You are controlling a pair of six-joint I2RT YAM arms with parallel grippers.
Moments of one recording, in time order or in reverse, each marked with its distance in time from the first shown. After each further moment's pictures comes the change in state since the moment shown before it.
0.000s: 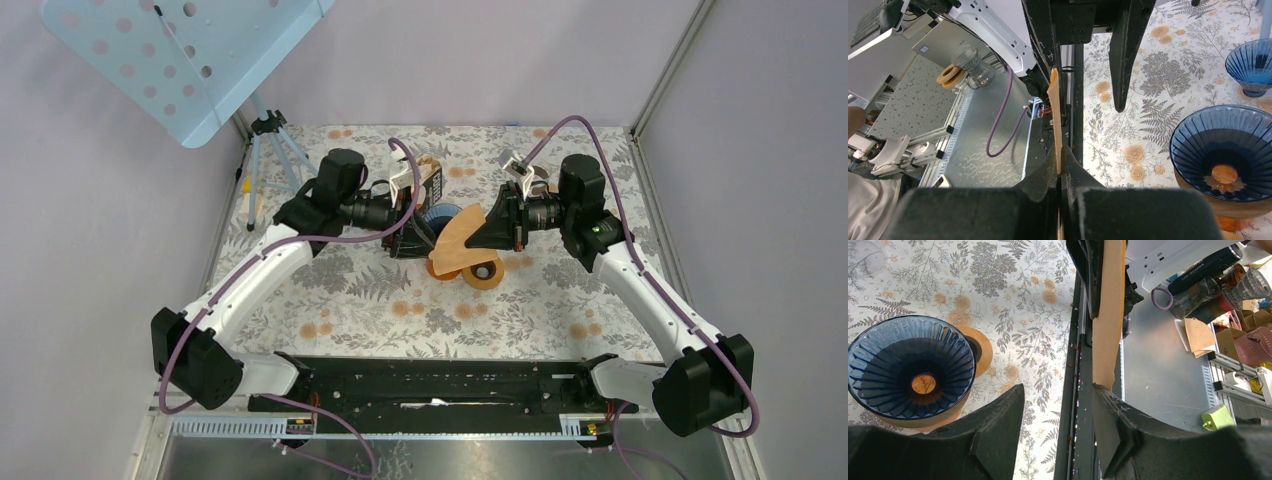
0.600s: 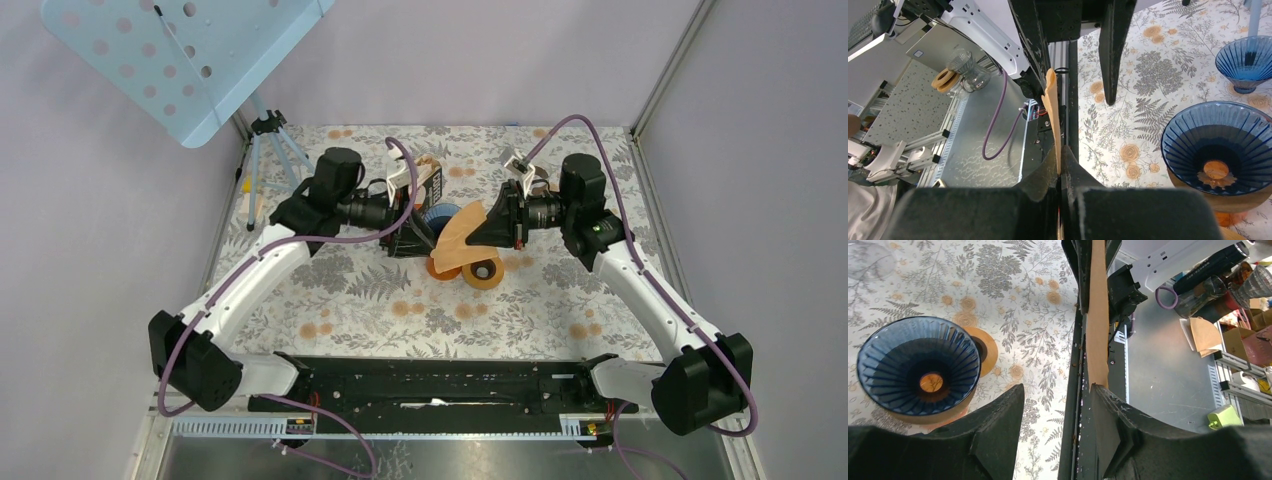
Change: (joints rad) left arm -0.002 0.003 0.012 -0.011 -0.004 0.015; right arm -0.007 0.005 0.000 0.002 0.017 0.003
